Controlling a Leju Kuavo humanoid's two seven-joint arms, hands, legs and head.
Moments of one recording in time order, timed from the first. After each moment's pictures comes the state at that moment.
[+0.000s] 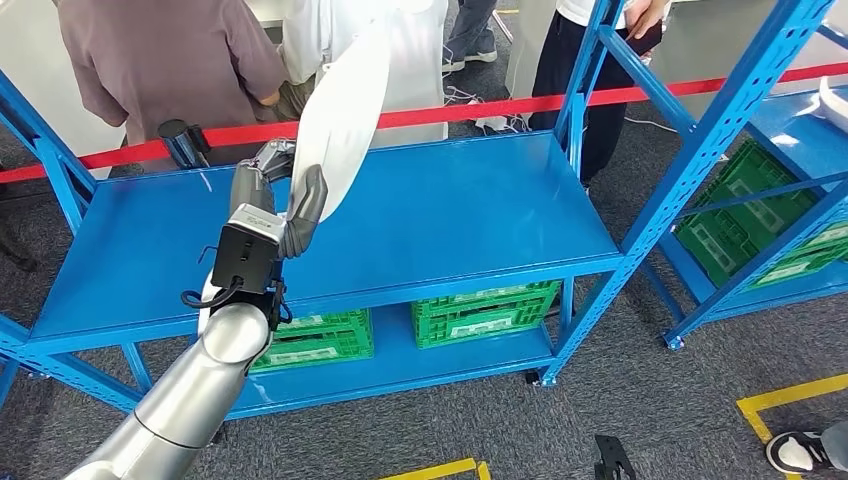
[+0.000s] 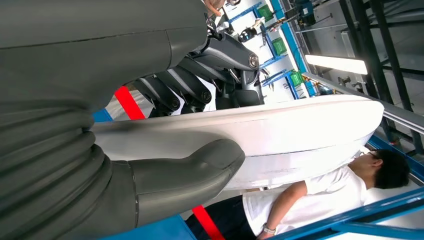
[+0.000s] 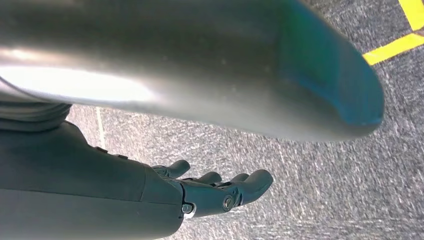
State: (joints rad) left arm -0.72 -0.15 -0.51 -1.12 -0.29 0.49 -0.55; right arm -0.03 0.04 -0.63 -0.17 0.62 -0.01 0.17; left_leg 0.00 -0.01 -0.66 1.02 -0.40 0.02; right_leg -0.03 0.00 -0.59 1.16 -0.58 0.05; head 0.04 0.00
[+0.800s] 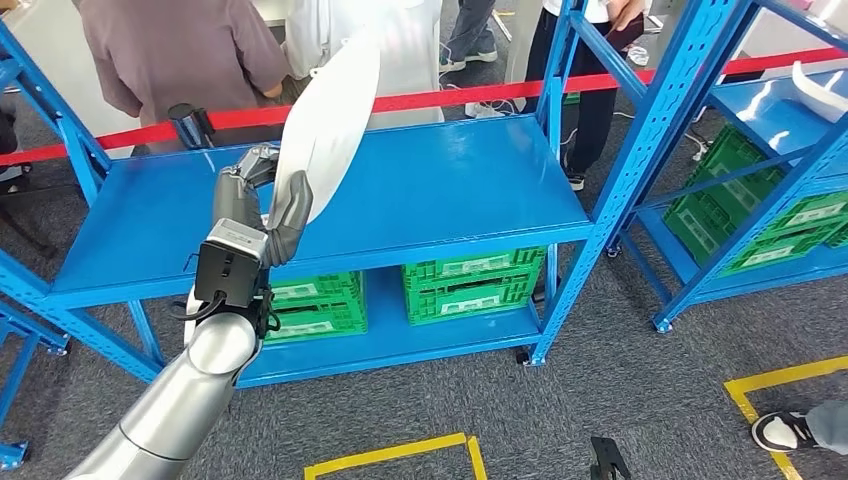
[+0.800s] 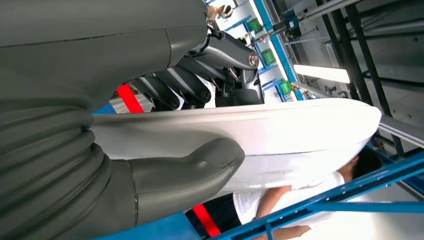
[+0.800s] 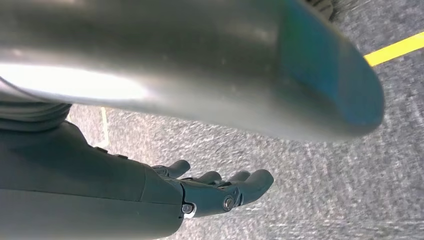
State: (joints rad) left arm -0.70 -0.11 -0.52 -1.18 -0.29 0.50 -0.56; right arm -0.03 0.05 -0.64 -0.17 0.64 -0.01 0.16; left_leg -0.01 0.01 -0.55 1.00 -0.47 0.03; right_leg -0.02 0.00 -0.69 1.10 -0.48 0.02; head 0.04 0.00
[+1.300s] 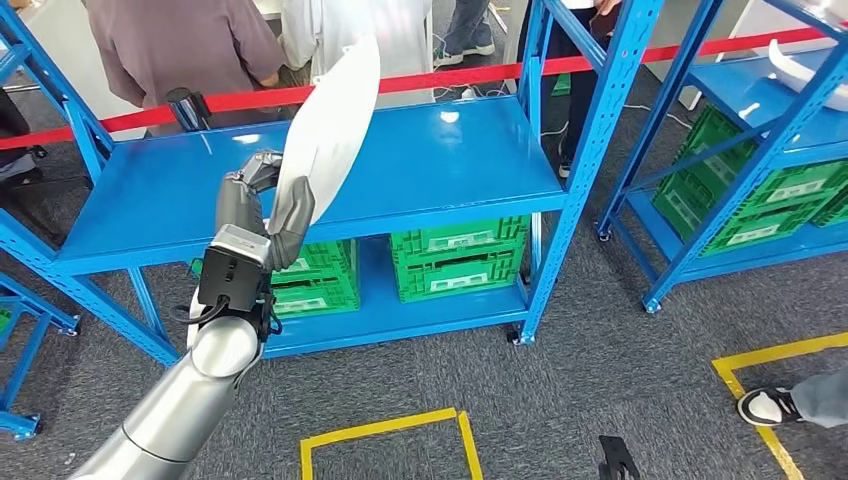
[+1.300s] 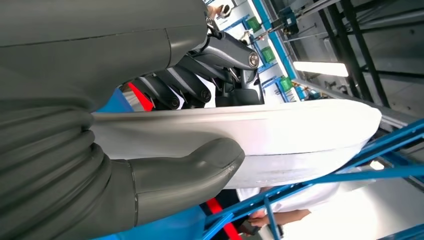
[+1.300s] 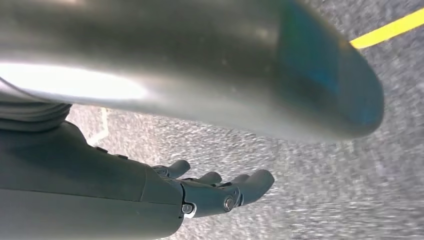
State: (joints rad) left arm -0.68 -0.08 -0.52 -1.19 -0.29 0.51 -0.56; right arm -0.04 0.04 -0.64 -0.17 0.64 0.00 0.16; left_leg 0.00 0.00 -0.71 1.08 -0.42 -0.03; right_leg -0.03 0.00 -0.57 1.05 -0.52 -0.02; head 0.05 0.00
